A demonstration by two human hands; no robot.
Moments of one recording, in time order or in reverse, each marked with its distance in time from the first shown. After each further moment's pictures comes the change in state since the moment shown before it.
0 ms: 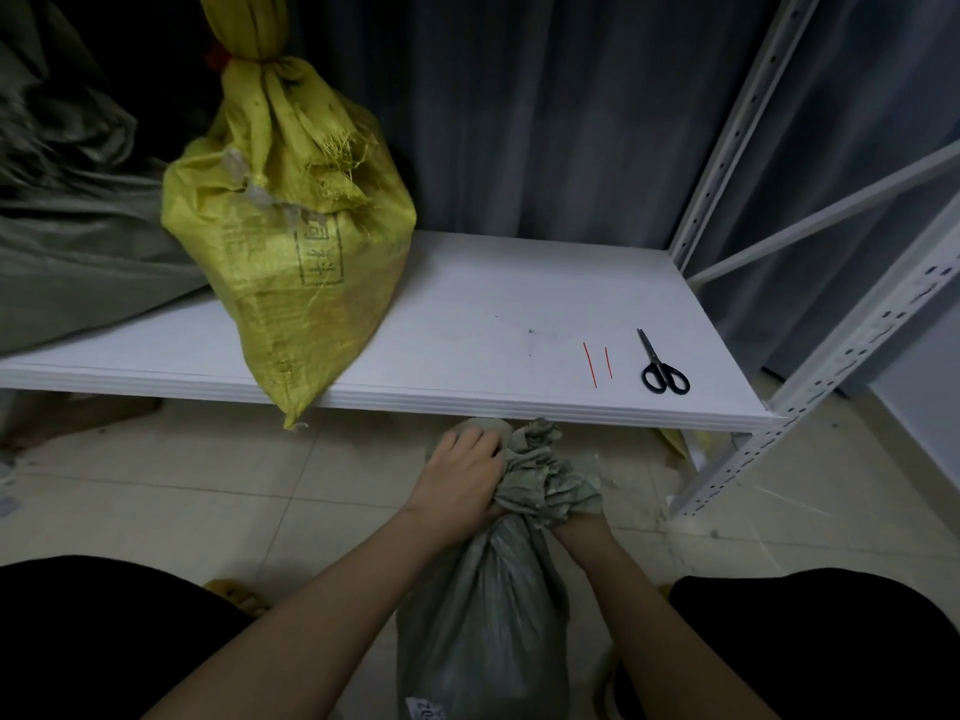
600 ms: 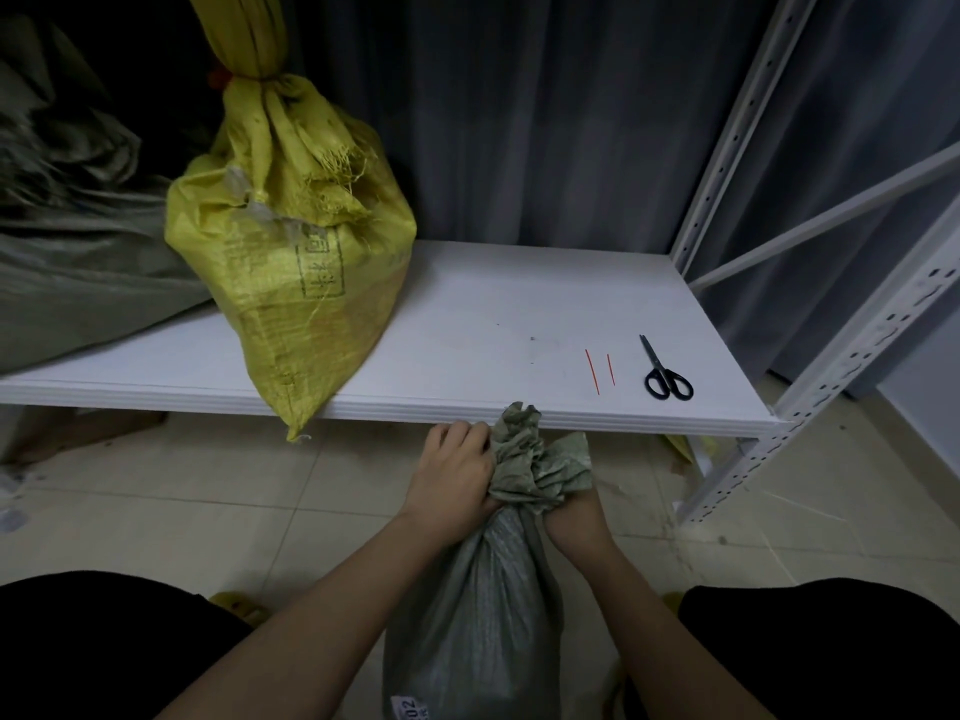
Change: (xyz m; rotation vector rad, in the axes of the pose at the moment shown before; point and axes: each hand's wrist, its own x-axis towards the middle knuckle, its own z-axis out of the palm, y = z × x) left_hand 0.005 -0.008 -0.009 0.010 -0.007 -0.087; right_hand 0.015 -0.005 0.002 0.296 -0.046 -0.127
